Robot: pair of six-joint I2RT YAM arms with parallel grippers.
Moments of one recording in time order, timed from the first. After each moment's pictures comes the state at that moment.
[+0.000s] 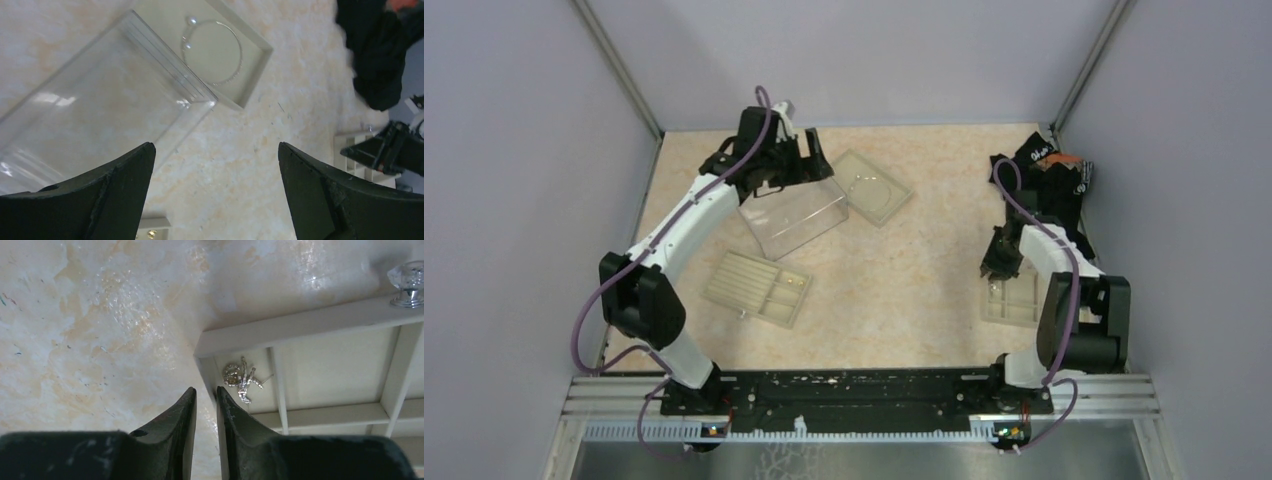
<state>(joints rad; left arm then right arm) -0.39 1.66 1.56 -0.49 0.11 -0.45 -0.08 1.44 0.87 -0.68 -0.03 0.38</state>
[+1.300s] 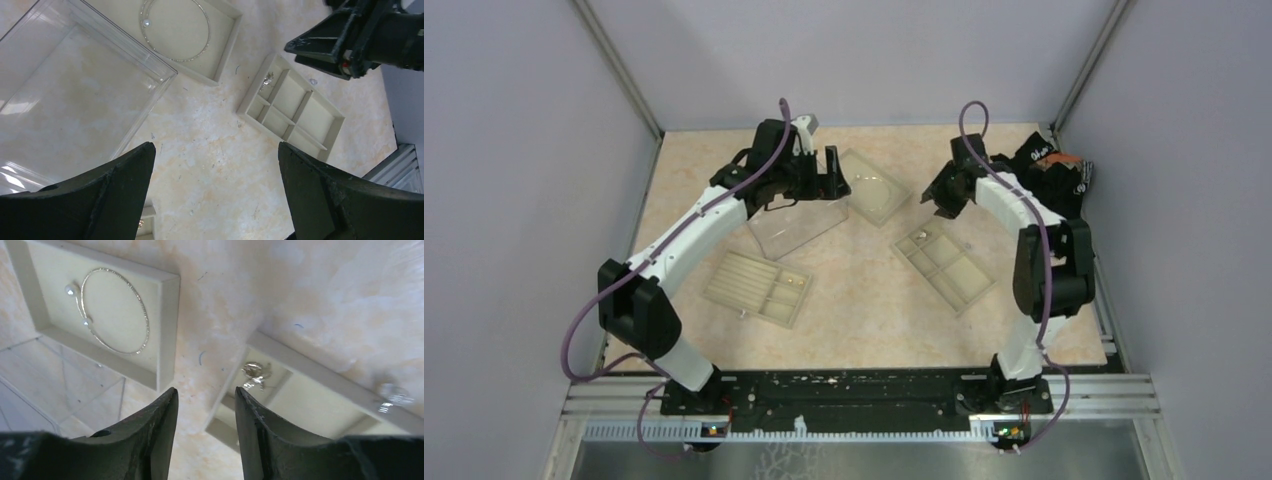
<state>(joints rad) -0.53 1.62 1.47 -0.48 0.16 -0.41 0.20 1.82 1.34 -0.53 -0.07 0.93</state>
